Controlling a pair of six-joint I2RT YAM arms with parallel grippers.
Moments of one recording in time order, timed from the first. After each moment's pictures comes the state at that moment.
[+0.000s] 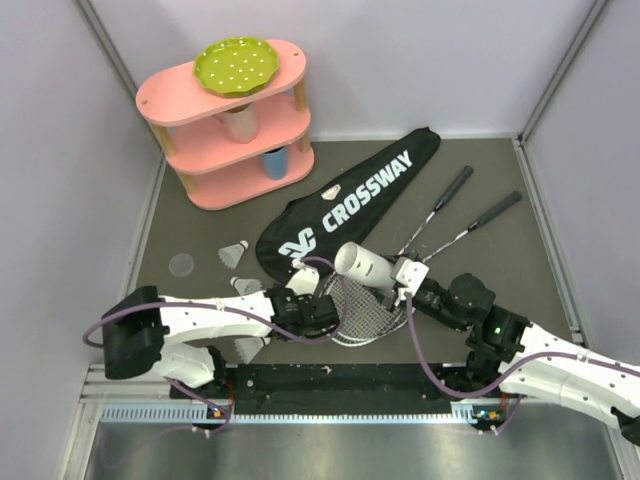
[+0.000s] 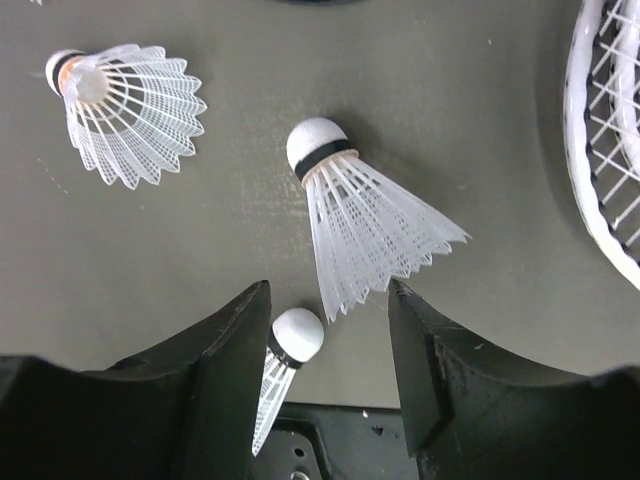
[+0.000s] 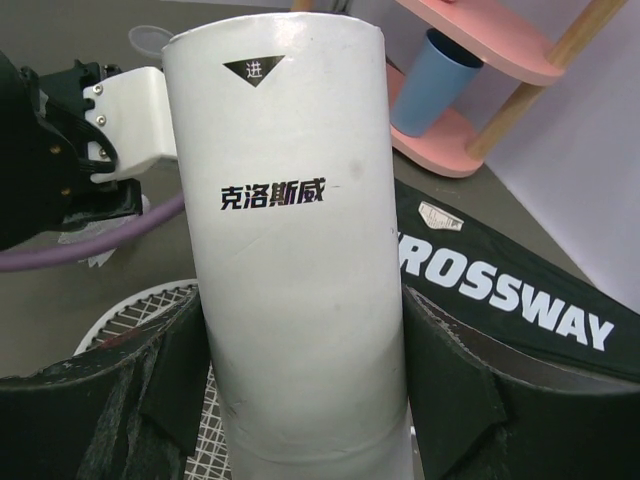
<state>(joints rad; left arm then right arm) -1.23 1.35 0.81 -0.95 -0.62 -0.91 1.03 0.60 0.43 0.13 0.07 -0.35</state>
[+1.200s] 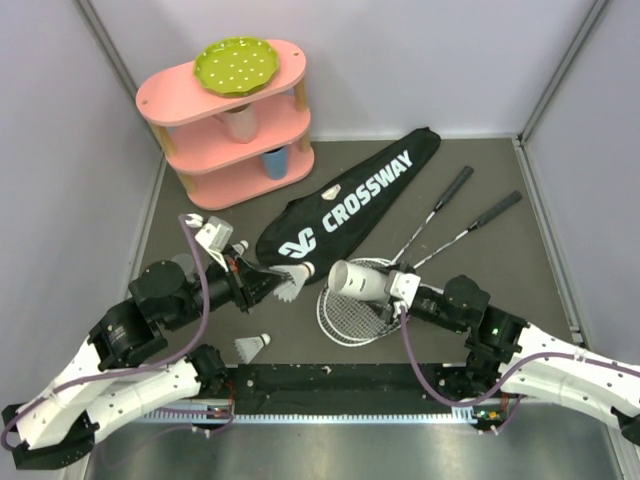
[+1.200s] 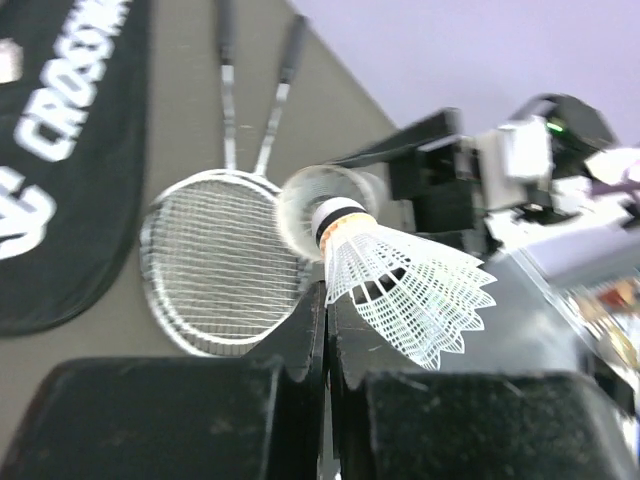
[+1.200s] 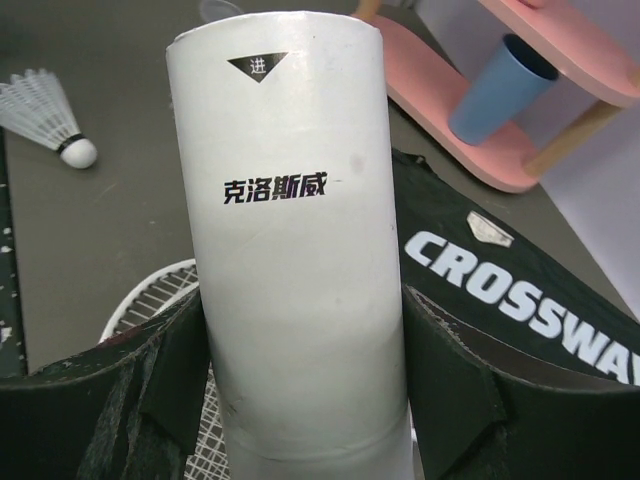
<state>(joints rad) -0.94 0.53 0.98 -0.61 -0.05 -0.56 1.03 0.60 0.40 0.10 -0.04 -0.40</state>
